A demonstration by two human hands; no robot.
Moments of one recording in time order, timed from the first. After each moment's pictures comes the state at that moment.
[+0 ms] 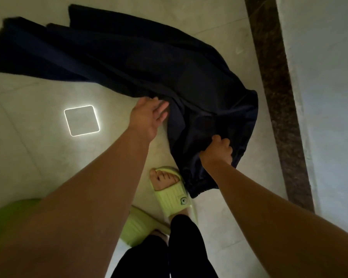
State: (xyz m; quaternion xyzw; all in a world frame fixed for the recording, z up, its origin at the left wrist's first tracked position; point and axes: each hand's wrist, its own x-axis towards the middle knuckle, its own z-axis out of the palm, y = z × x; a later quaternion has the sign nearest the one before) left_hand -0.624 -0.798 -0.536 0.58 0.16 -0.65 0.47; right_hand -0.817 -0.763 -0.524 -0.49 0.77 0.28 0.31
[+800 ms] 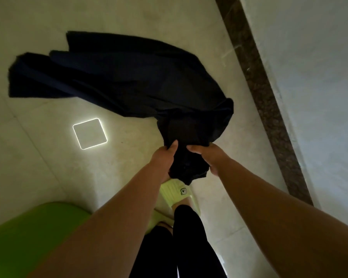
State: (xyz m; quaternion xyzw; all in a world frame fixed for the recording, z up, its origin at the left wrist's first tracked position) left_hand -0.693 -0.722 -0.478 0.72 -0.02 -0.69 0.06; right_hand -0.834 -0.749 -0.471 -0.14 0.73 -0.04 0.67
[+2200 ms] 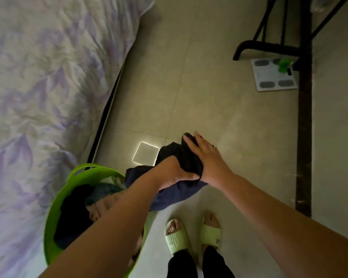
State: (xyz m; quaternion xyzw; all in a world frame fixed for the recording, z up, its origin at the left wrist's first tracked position) left_hand -0.432 -0.635 -0.099 0.74 -0.24 -0.56 0.28; right_hand -0.538 -0.762 -0.137 -0.92 0.20 0.15 0.29
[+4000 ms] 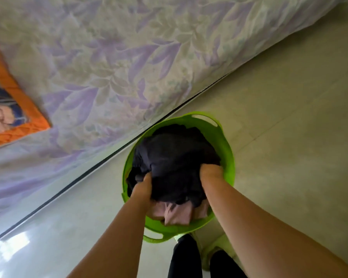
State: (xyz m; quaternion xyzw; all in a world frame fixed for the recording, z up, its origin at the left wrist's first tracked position) left_hand -0.452 -0.228 -0.233 0.49 0.62 -0.25 0.56; right_hand -0.391 -0.406 -0.190 -0.65 0.51 0.34 0.45
